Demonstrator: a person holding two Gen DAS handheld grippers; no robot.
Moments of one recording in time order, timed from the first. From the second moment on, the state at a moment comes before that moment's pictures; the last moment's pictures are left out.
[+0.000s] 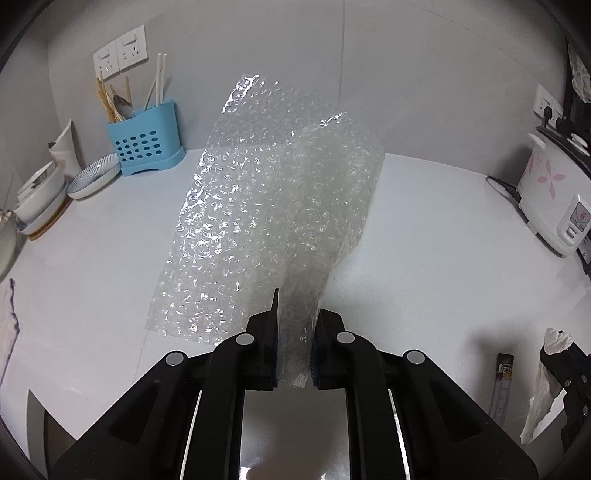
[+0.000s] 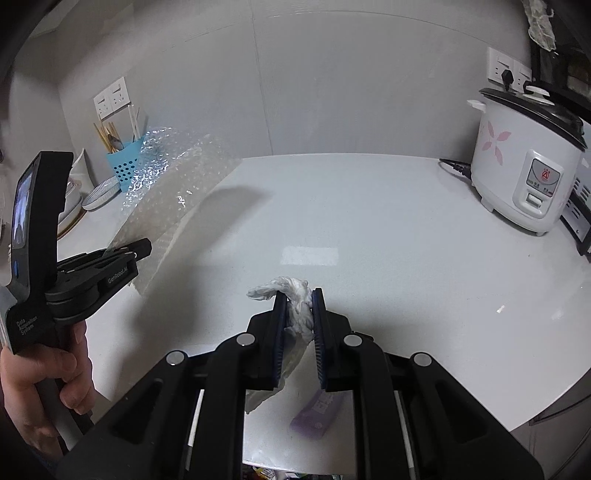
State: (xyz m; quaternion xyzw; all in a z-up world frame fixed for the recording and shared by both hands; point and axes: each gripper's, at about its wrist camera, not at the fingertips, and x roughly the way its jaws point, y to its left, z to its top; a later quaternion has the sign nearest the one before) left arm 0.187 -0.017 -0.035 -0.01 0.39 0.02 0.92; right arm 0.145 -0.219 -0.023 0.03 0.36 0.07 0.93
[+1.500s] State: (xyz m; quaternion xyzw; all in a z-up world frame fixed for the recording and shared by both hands) left arm -0.066 -0.028 -0.040 -0.06 0.30 -0.04 0.95; right arm -0.051 -0.200 -0.024 -0.02 0.27 0.07 0.96
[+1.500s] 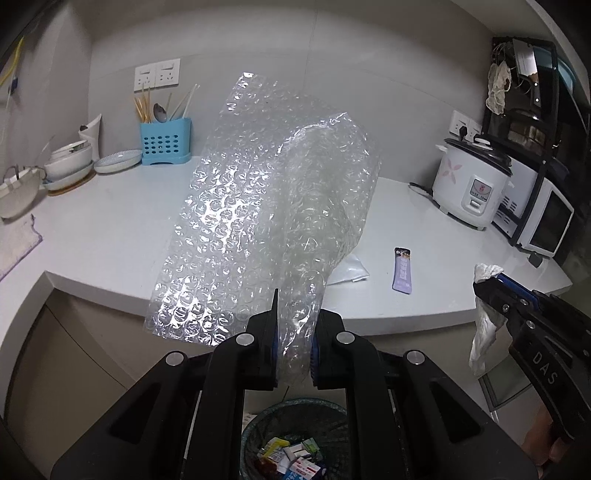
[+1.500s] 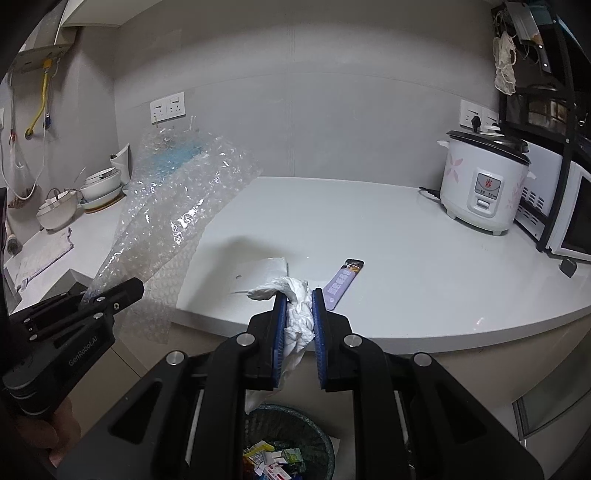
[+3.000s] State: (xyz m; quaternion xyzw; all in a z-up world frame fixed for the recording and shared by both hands) left arm -0.135 -0.066 -0.275 -0.04 0.44 -0.07 0.89; right arm -0.090 -0.195 -0.227 -0.01 0.38 0.08 0.92
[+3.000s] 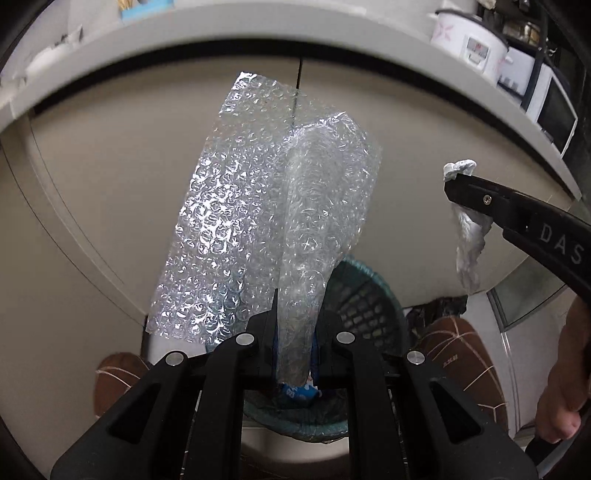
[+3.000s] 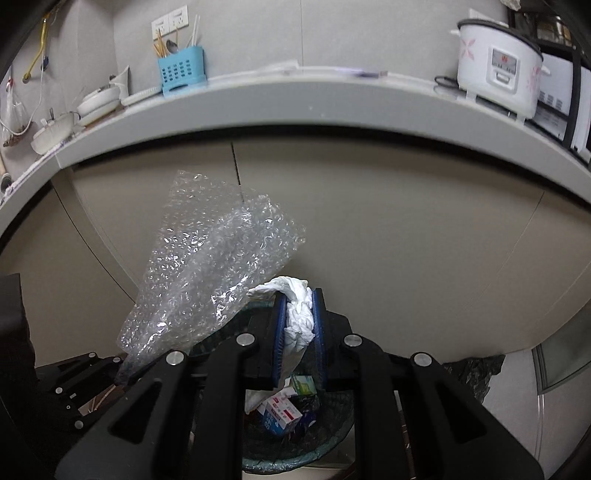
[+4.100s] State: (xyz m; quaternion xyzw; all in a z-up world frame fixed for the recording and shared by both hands) left arm -0.089 -0.078 -0.342 -0.04 0.51 -0.08 0.86; right arm -0.058 -0.209 -0.322 0.02 0.49 0.08 0.87
